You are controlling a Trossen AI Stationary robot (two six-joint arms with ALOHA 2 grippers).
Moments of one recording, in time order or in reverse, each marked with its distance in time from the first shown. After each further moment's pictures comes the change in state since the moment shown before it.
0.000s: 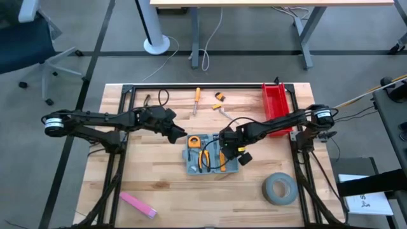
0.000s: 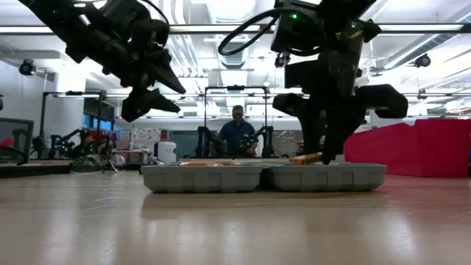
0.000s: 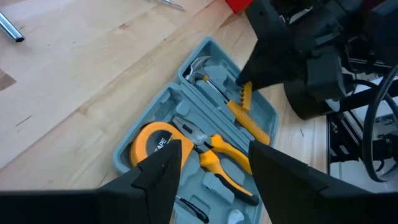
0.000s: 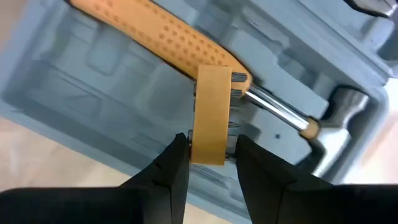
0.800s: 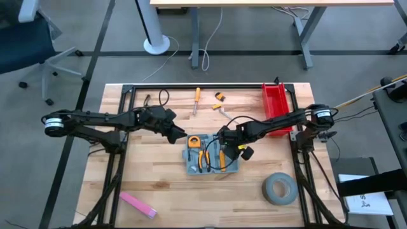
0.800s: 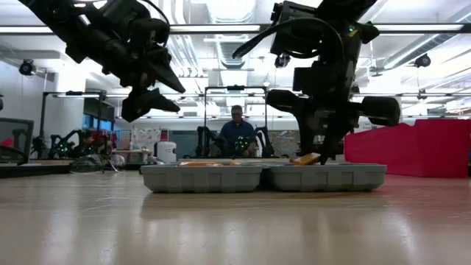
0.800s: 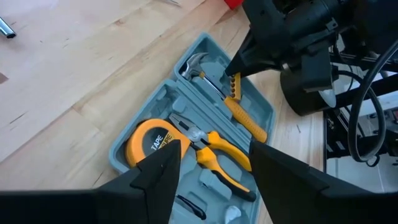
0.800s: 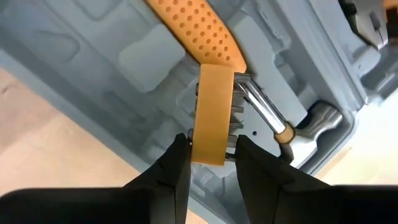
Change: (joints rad) left arm 0.000 0.000 0.000 -0.001 0.018 0.008; right arm -0.020 0.000 -0.005 0.007 0.059 -0.307
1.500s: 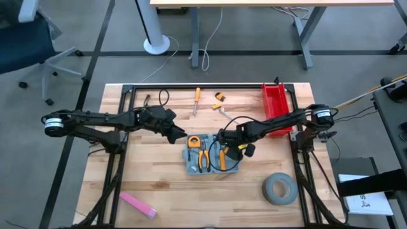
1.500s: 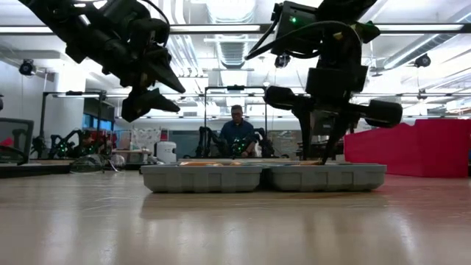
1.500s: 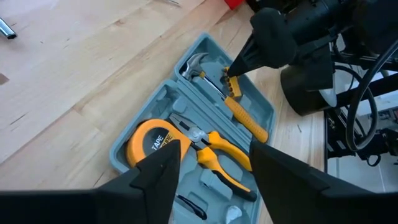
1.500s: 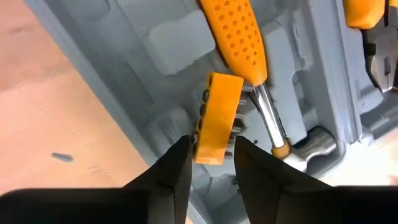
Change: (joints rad) left arm 0.000 0.000 0.000 -0.001 -0.001 0.000; right arm 0.000 0.000 0.000 -0.011 0.010 -0.258
